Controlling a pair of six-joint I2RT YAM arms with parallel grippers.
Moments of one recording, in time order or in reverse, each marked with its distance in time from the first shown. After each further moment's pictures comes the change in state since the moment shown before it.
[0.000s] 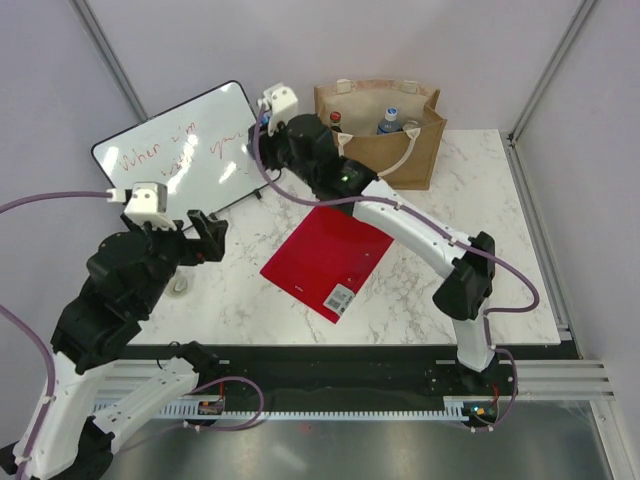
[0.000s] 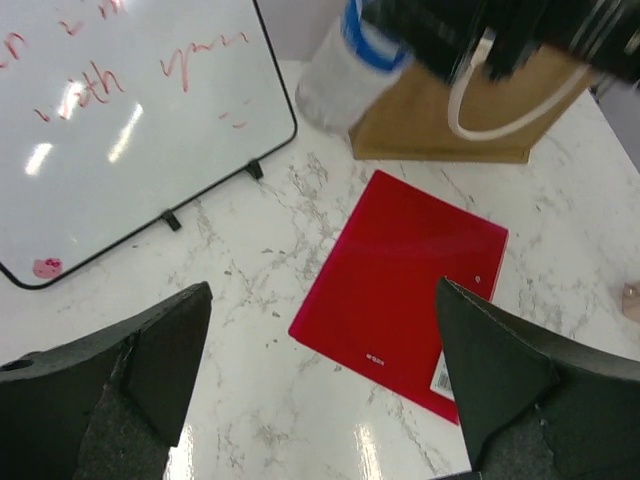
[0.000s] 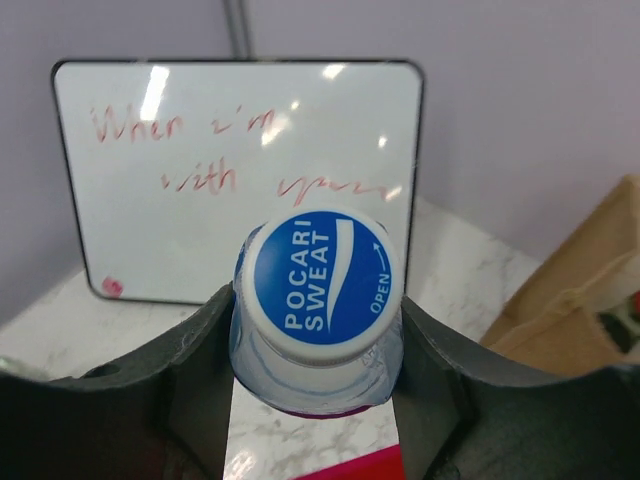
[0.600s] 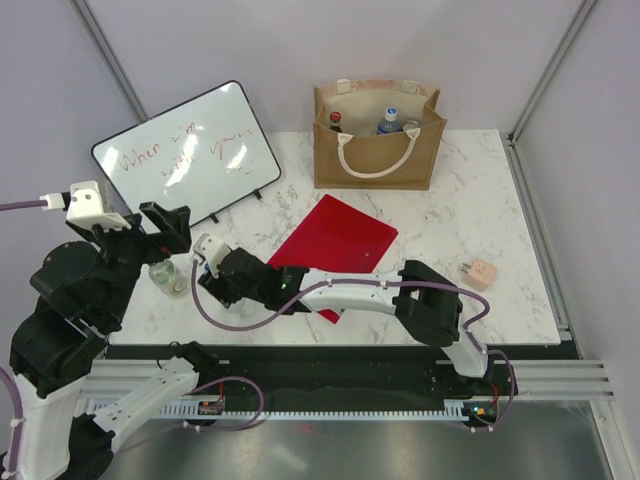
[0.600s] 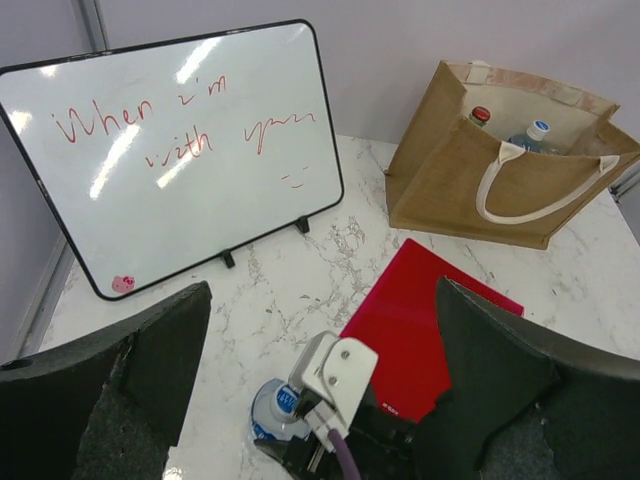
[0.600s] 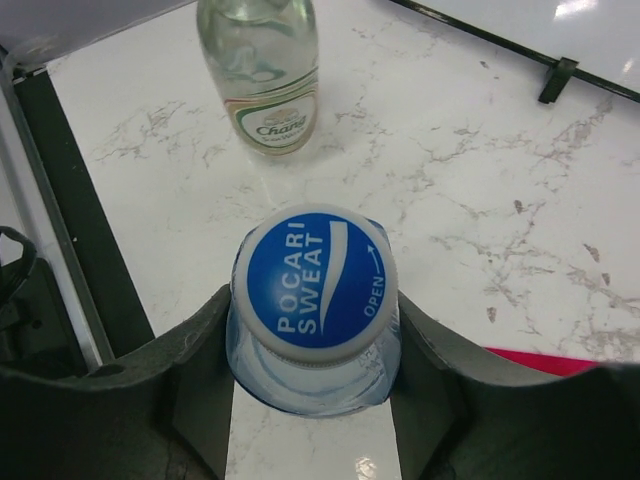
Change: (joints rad) left arm 0.000 0.020 0.198 -0.076 -0.140 0.002; right arm 0.377 0.113 -0.386 0.200 -0.001 0.026
